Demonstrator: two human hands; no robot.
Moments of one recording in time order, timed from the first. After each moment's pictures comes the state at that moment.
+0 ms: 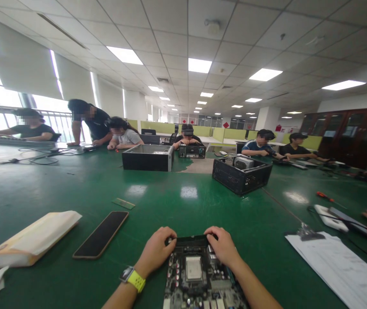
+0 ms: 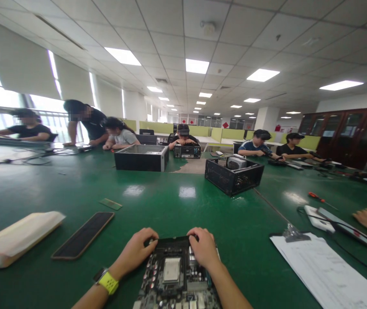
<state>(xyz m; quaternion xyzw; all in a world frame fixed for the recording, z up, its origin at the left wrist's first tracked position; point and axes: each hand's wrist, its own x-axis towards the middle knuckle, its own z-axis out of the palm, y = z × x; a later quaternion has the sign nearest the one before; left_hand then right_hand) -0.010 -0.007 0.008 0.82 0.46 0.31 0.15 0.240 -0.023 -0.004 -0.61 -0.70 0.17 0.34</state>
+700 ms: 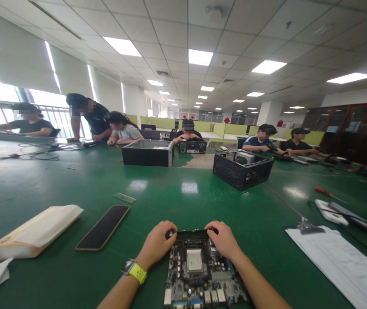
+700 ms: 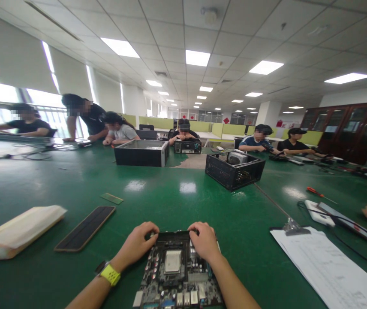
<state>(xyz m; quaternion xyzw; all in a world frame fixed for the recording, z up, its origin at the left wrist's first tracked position) -0.009 -0.008 0.010 0.82 0.47 0.31 0.14 0.242 -0.024 -0.004 -0.60 -0.70 0.16 0.34</state>
